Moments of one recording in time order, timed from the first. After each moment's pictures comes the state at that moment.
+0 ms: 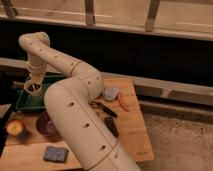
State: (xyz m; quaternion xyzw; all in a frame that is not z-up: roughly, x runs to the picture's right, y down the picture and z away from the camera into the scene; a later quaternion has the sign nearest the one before) arm -0.377 -0.053 0.841 -0.39 -0.05 0.27 0.88
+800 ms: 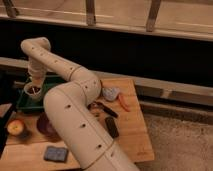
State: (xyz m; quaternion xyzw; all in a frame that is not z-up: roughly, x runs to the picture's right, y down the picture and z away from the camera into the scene) arm -0.378 -0.037 0.867 -0.40 -0.05 0.28 0.87
